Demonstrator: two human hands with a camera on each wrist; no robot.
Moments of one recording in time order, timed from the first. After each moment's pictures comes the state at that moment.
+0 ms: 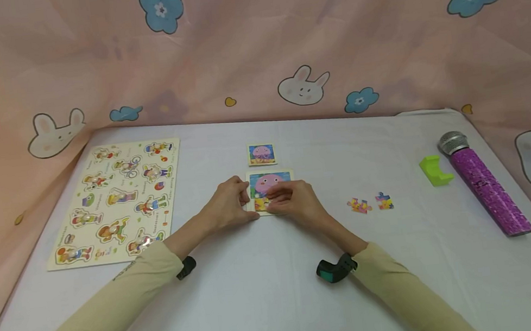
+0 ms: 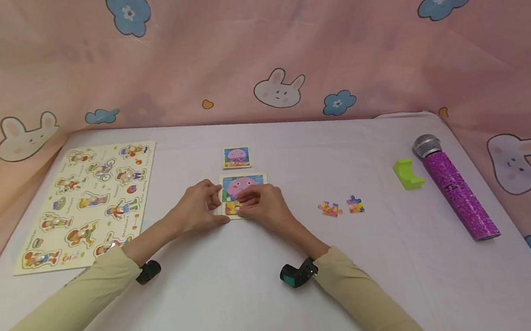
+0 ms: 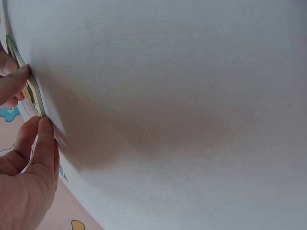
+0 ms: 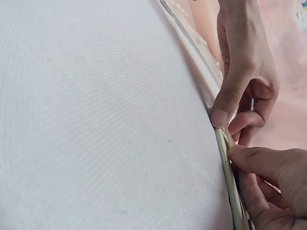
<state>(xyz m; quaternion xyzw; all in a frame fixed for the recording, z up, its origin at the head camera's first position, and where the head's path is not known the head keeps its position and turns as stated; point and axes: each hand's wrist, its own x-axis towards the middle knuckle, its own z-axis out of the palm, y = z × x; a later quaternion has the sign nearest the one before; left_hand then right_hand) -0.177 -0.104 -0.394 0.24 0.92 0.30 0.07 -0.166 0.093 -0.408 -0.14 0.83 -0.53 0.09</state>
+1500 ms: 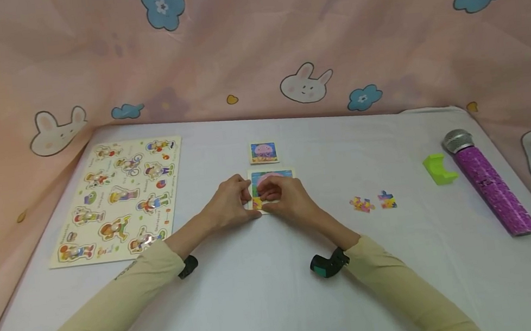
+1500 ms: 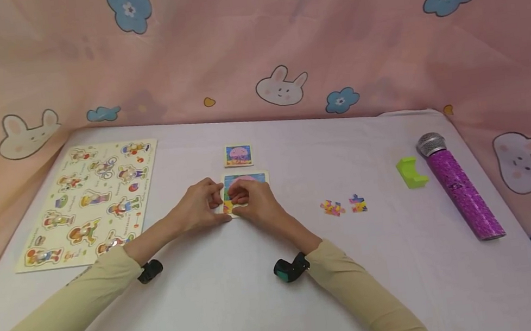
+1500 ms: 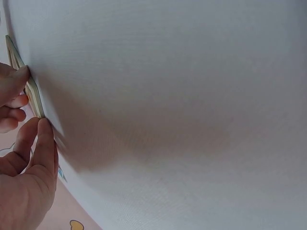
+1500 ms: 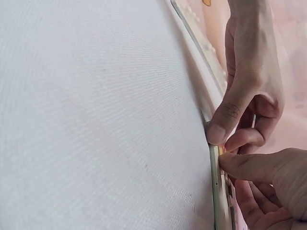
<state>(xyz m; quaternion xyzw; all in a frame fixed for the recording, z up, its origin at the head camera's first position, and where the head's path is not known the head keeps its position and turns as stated) -0.177 -0.106 -0.395 0.24 0.92 0.31 0.08 -0.174 0.075 -0.405 -0.21 0.83 -0.51 0.09</state>
